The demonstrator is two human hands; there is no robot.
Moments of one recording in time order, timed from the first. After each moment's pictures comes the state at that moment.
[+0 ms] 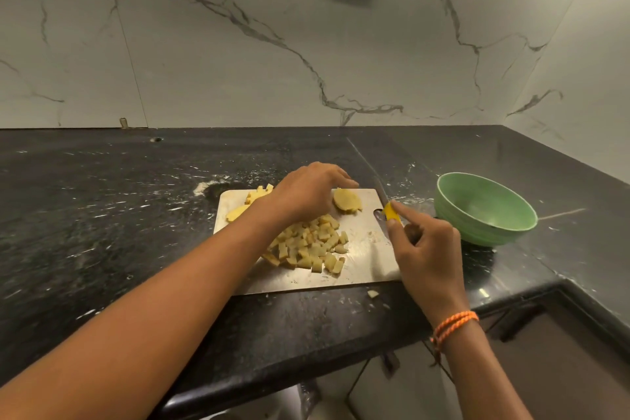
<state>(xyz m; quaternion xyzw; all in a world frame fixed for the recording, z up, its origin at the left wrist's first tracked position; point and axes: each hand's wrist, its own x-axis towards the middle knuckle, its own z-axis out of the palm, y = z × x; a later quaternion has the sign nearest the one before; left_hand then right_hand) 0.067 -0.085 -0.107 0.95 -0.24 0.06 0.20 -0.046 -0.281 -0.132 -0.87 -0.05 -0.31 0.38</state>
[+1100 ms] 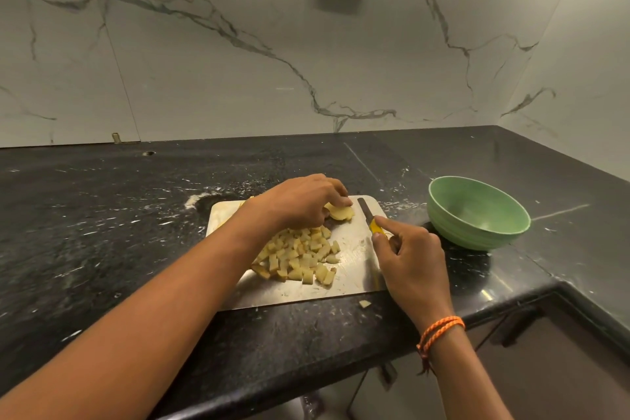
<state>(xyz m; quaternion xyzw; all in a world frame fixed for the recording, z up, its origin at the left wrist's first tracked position) 0.080 -0.086 -0.101 0.94 -0.35 0.02 0.06 -0.043 -0.278 -0.136 -0.91 -0.03 -0.27 0.33</state>
